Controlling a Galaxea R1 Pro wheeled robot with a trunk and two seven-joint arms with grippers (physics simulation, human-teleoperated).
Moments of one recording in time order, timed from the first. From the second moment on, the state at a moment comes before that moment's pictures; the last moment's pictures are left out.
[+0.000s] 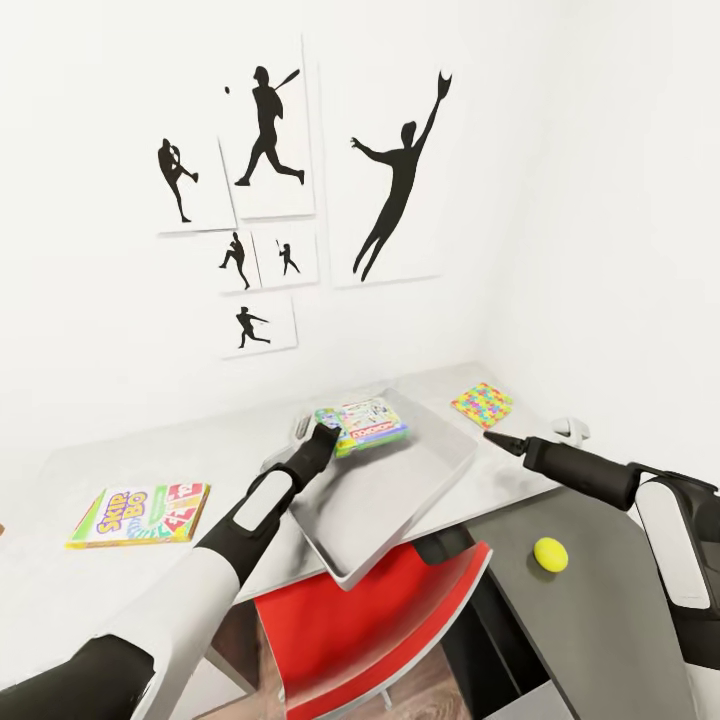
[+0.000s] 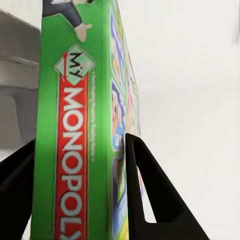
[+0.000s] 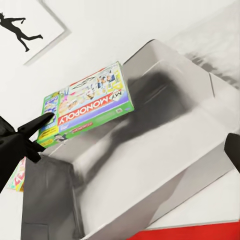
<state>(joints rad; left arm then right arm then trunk) -0.85 -0.12 -0.30 -0.63 1.35 0.12 -0.13 -0.51 -0.26 -0.21 -1.59 -0.60 1.00 0.44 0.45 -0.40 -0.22</state>
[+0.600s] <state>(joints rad) -0.84 -0.11 -0.30 -0.63 1.35 0.12 -0.13 -0.51 -0.26 -0.21 -1.59 -0.60 0.98 0.44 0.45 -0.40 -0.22</state>
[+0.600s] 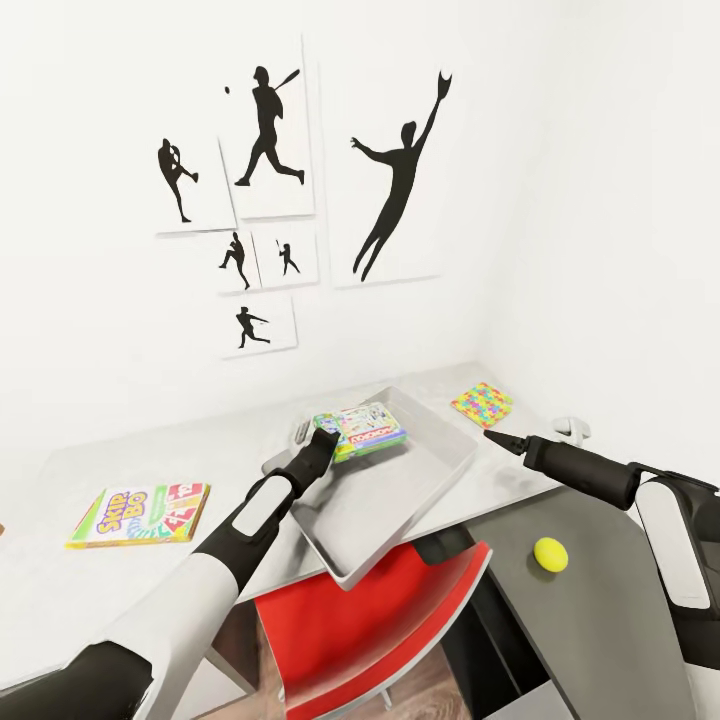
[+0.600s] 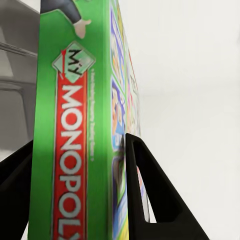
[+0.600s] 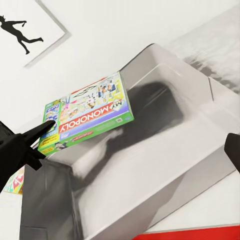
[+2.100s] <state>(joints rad) -0.89 -0.11 -0.31 -0.64 1.35 0.14 -0.10 -0.52 -0.27 -0.24 -1.60 -0.60 1.04 0.44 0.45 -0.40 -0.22</state>
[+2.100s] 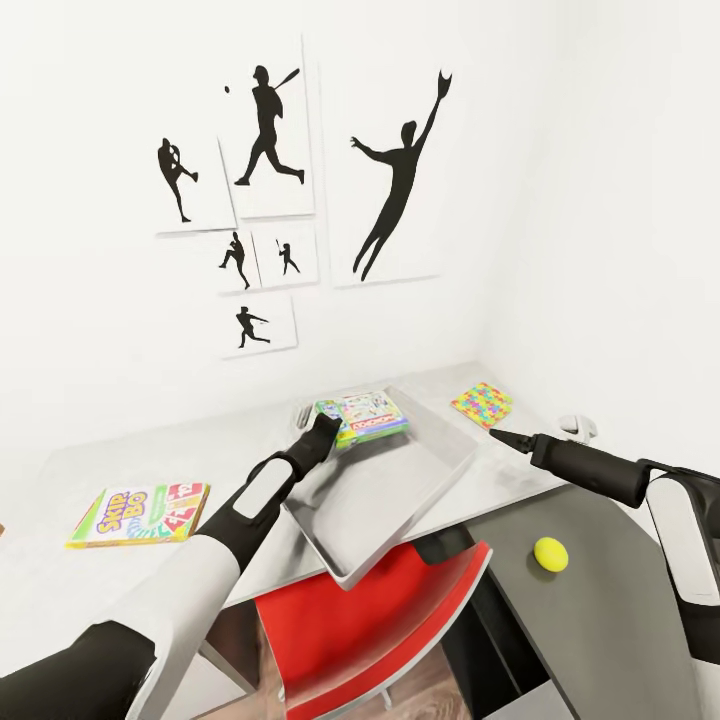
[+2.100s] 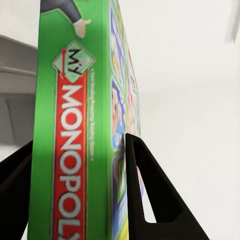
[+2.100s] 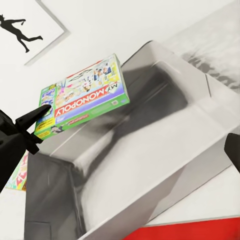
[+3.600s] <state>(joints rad) -0.89 -0.15 -0.31 -0.67 1.36 0.13 -0.15 -0.52 -0.27 -0.26 -1.61 -0.60 1.04 0.45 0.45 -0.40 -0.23</state>
